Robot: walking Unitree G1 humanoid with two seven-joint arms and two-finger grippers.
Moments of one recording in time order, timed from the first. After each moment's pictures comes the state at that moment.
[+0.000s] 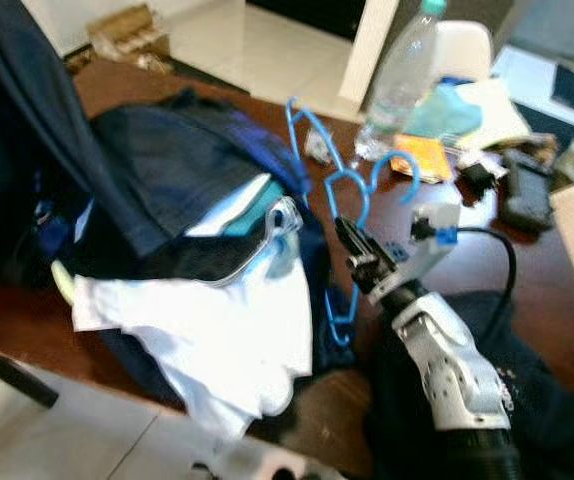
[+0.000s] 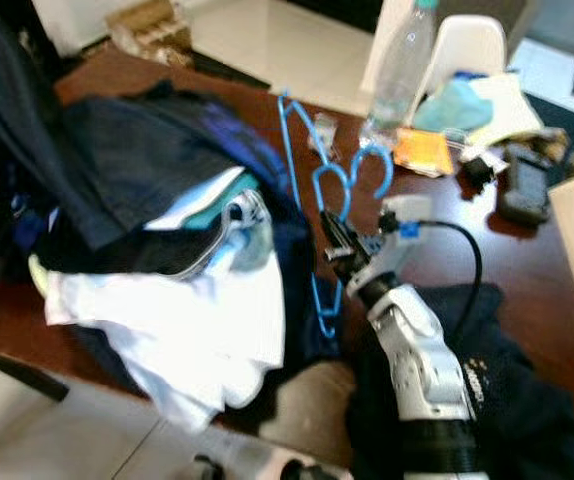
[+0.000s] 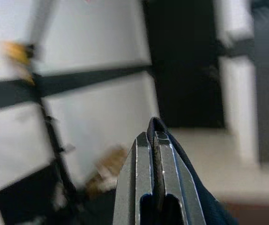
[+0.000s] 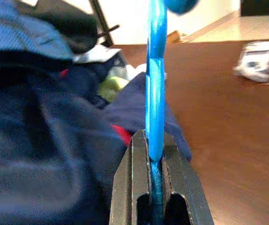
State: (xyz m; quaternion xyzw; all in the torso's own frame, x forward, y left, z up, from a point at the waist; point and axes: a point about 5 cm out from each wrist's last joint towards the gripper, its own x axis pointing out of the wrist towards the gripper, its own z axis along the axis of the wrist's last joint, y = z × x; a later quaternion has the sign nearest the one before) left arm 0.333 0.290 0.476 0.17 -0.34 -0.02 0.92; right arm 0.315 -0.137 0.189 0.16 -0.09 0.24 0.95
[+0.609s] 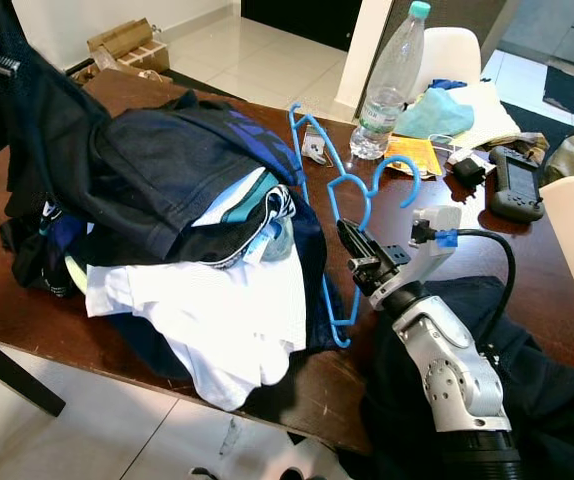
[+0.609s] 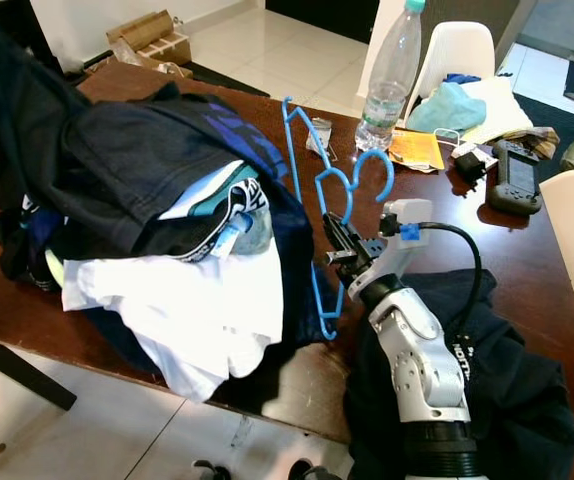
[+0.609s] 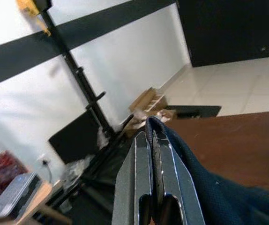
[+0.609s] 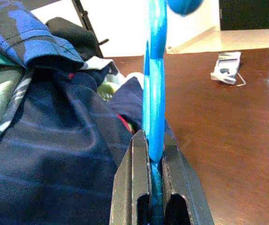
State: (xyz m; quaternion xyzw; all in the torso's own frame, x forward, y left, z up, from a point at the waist) left arm 0.349 0.339 0.400 0.23 -0.20 0.13 0.94; right arm 0.314 -0.141 0.185 0.16 -0.09 0.23 0.96
